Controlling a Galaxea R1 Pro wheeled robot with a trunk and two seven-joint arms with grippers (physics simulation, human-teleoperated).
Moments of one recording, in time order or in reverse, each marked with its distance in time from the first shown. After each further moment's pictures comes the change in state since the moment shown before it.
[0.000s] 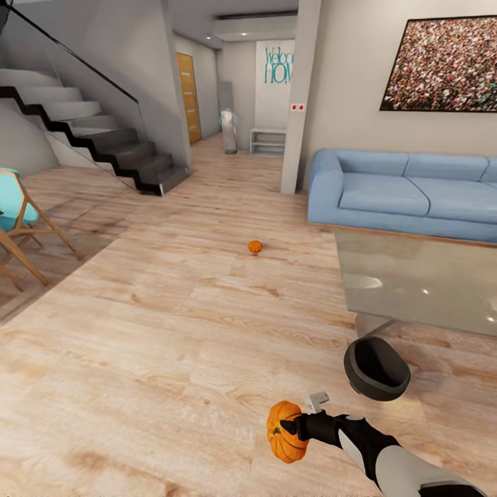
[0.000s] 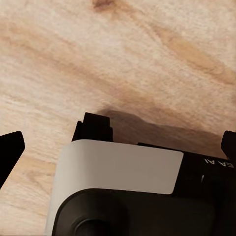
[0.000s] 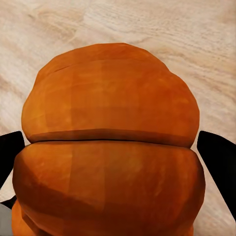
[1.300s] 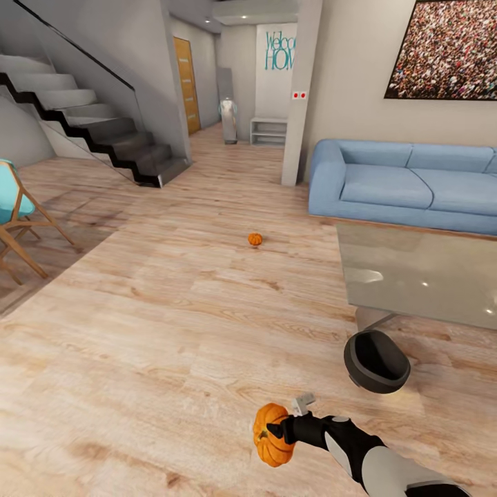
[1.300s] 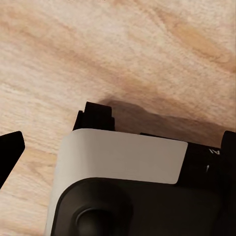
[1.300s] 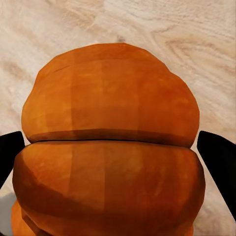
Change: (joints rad) left arm 0.001 -0.002 0.000 -0.002 -0.003 0.000 0.000; right arm 0.000 0.059 0.006 0.009 0.035 -0.019 -0.006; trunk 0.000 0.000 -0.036
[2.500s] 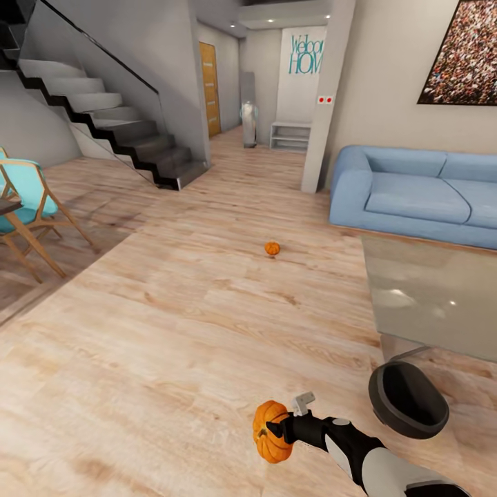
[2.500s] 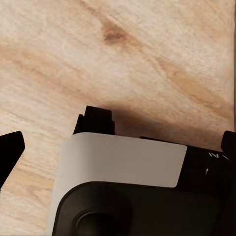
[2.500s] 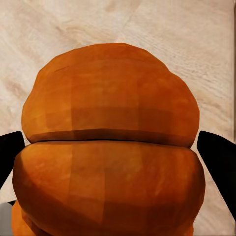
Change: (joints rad) left arm 0.000 0.002 0.000 0.000 0.000 -0.002 0.000; right arm 0.000 0.000 0.001 0.018 0.001 -0.074 -0.001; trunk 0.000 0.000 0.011
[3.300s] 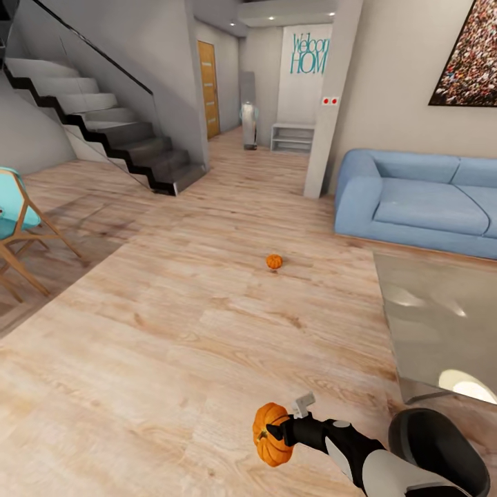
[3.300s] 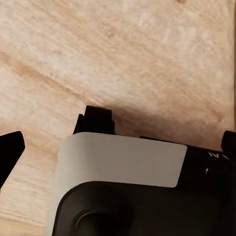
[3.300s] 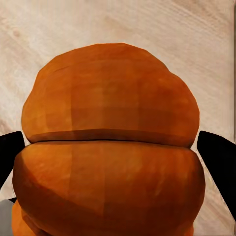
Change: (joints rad) left arm 0.000 0.000 0.000 0.000 0.000 0.000 0.000; right arm 0.006 0.000 0.001 0.002 0.002 0.000 0.000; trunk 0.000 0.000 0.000
